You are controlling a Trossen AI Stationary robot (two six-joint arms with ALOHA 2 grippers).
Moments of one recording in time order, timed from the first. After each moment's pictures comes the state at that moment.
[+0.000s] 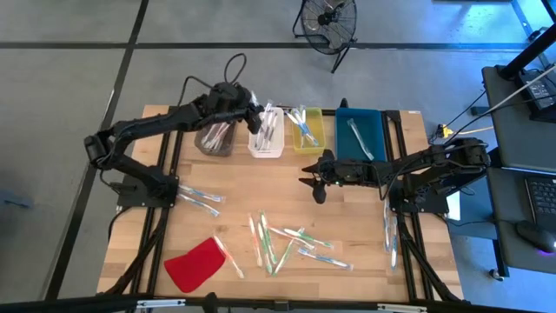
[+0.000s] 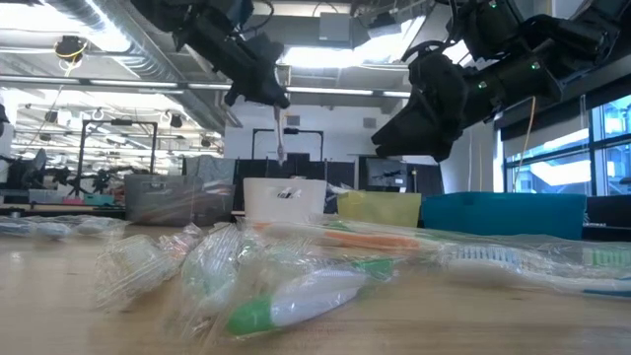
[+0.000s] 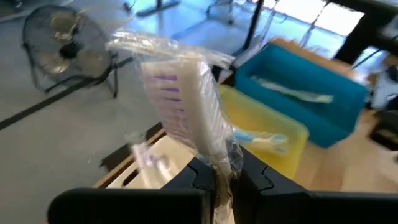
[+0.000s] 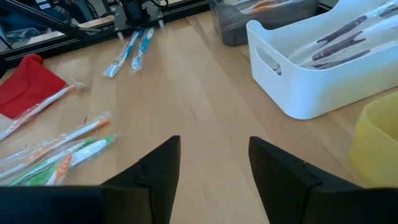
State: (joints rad) left arm 0.58 1.39 1.04 -0.10 -0.02 -0.16; right arm 0.01 1.42 0.50 0.48 0.16 0.29
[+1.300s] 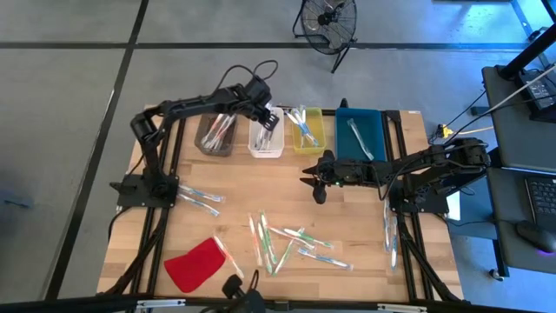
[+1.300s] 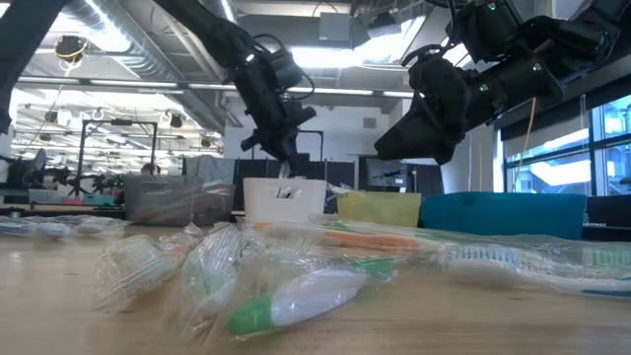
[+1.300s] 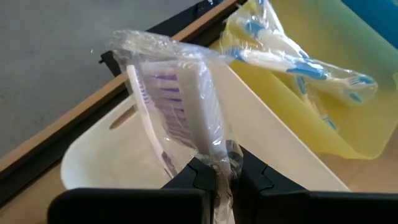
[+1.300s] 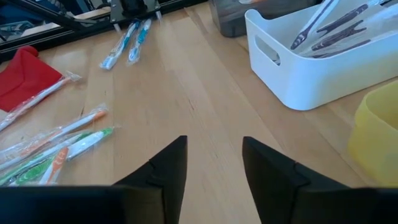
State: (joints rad) left arm 0.64 1.85 1.42 -0.51 0.03 -0.26; right arm 0.01 1.42 0.50 0.45 0.16 0.30
